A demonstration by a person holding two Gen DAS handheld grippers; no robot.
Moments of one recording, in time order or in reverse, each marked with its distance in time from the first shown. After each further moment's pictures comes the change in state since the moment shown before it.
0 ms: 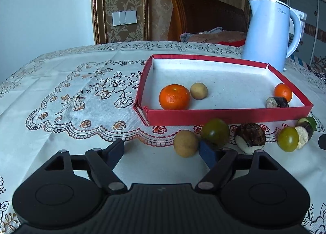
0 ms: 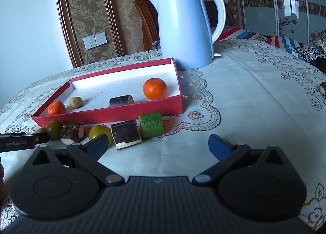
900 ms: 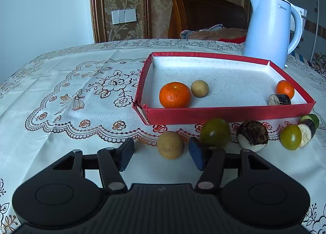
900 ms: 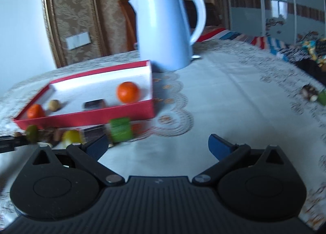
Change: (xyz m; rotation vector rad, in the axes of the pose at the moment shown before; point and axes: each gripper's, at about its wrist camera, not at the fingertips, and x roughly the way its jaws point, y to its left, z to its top) left arm 0.004 -0.003 0.001 0.016 0.012 0.010; right arm 0.003 -0.023 0.010 -0.010 0.004 -0.122
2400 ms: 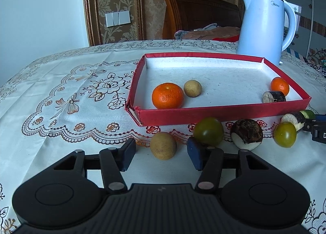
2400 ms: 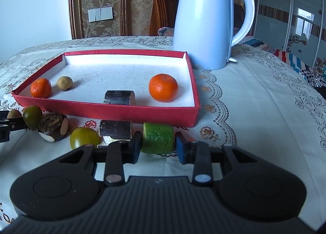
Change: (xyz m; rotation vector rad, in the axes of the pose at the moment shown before) left arm 0.001 -0.003 0.001 0.032 -0.007 -0.022; right arm 0.042 0.055 0.011 -0.198 0.078 0.064
